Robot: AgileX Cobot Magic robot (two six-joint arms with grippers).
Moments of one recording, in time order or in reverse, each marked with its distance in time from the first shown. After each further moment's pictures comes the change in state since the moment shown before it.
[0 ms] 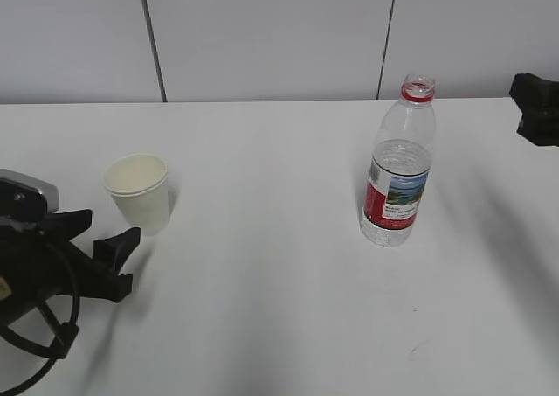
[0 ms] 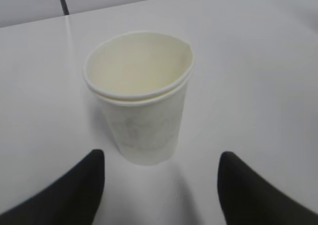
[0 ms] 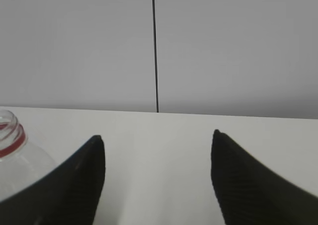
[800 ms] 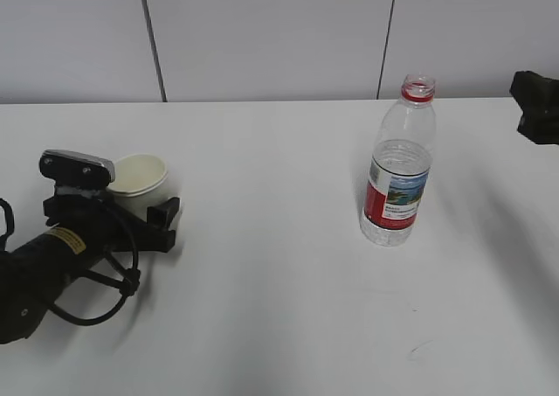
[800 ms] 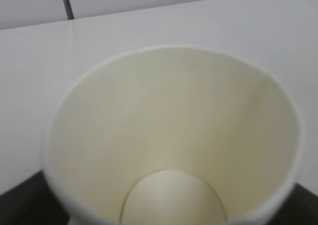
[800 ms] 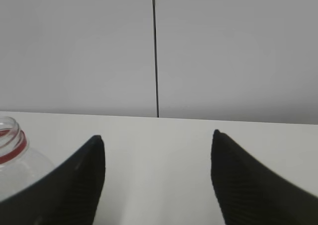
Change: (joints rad) left arm 0.000 0.285 -0.328 -0.059 -0.002 -0.008; right arm 0.000 0.000 0.000 -0.001 -0.014 0.000
